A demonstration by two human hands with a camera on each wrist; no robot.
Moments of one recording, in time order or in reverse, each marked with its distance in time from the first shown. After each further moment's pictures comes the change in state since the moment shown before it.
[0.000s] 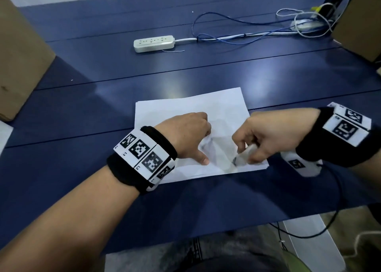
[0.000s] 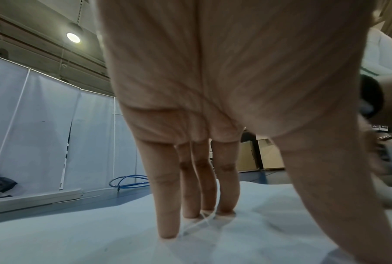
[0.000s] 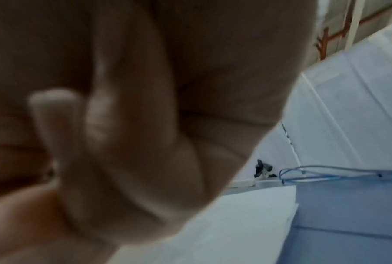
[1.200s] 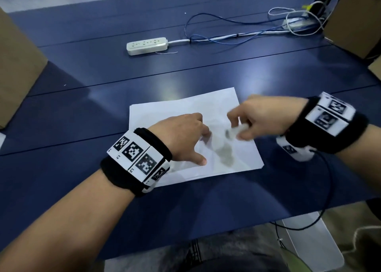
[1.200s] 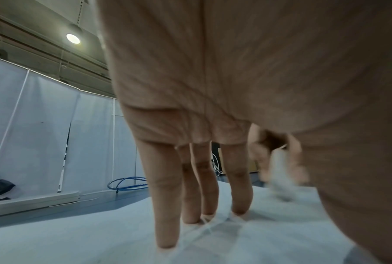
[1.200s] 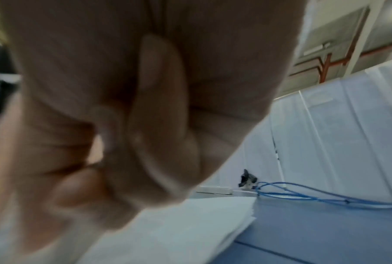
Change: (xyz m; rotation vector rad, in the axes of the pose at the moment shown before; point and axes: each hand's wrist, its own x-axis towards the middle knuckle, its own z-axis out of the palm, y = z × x) left_hand 0.001 0.002 -0.001 -0.023 0.004 0.005; right_hand 0.009 0.019 -0.012 -0.076 0.200 0.075
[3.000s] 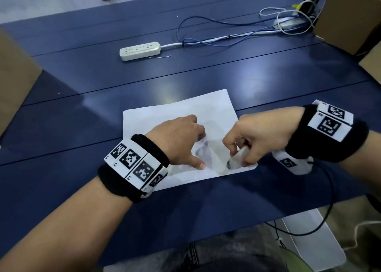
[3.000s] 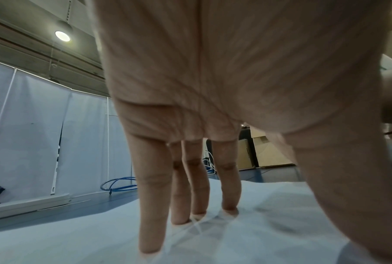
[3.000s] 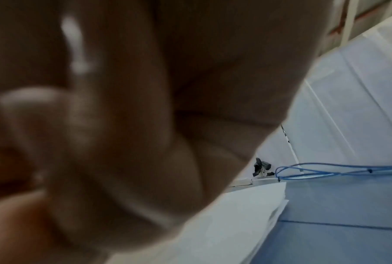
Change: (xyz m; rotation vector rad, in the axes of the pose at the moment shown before) left_hand 0.006 0.007 0.000 0.023 0.023 -0.035; right_hand -0.016 -0.008 0.010 0.106 -0.269 -0.080
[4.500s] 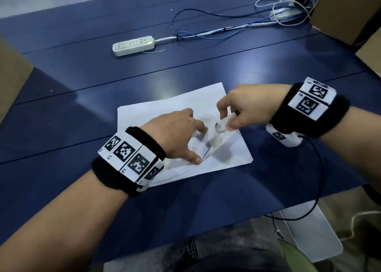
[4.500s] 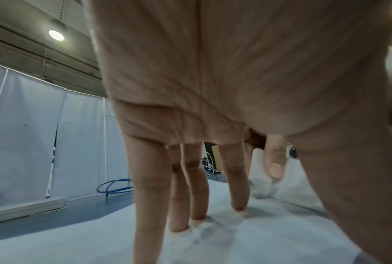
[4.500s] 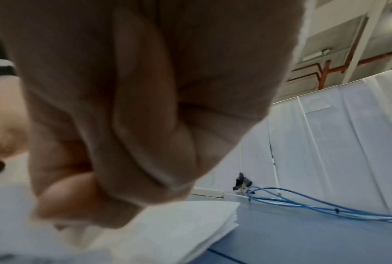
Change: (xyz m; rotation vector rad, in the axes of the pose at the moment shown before) left_hand 0.005 0.002 -0.003 0.024 -0.025 0.036; right_hand 0.018 0.020 -0.020 -0.106 0.301 0.117
